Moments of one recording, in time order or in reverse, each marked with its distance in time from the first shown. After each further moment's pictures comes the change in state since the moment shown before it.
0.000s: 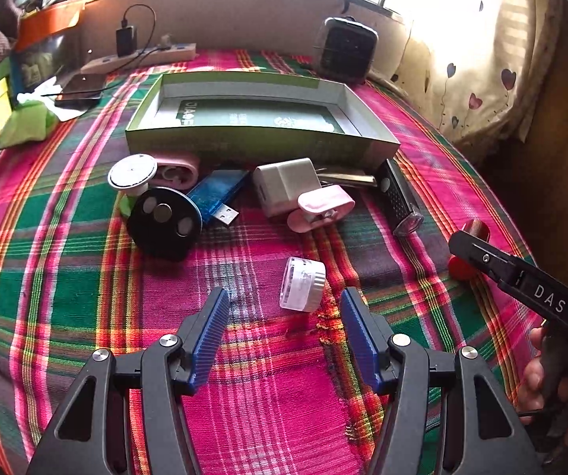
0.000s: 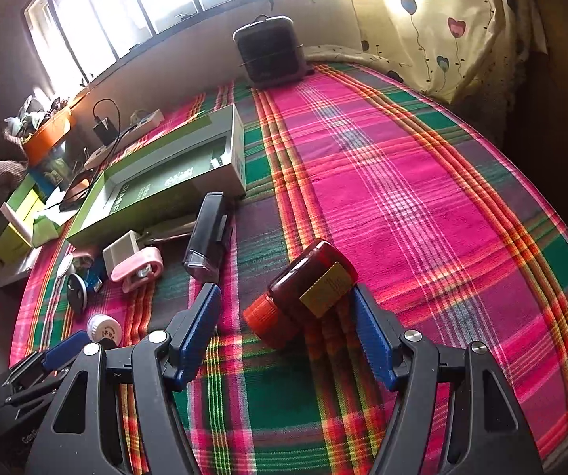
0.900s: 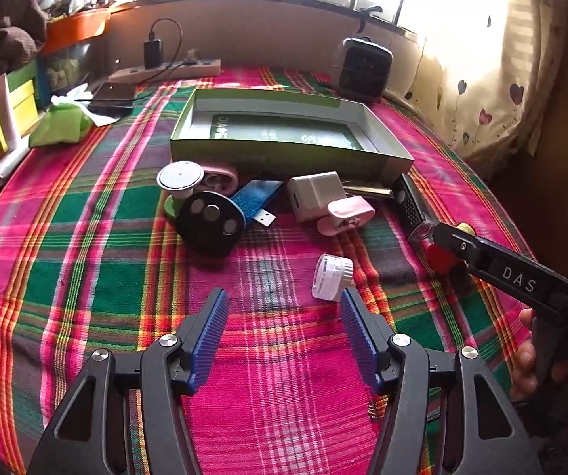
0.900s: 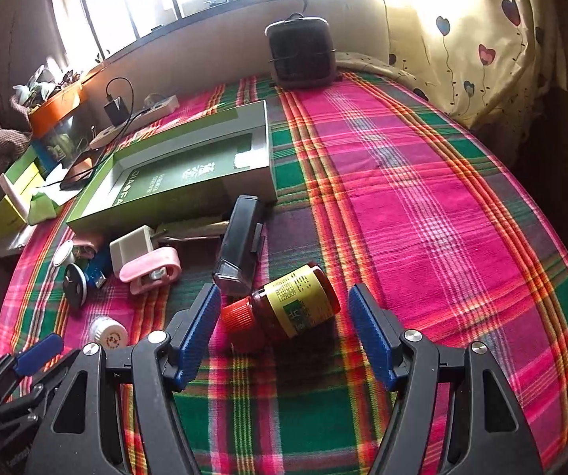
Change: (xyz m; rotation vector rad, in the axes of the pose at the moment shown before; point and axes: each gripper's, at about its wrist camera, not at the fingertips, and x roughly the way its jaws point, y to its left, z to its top) left arm -0.023 0.012 -0.009 -0.019 -0.065 0.044; right arm 0.007 0.027 0.005 -0.108 -0.001 -0.040
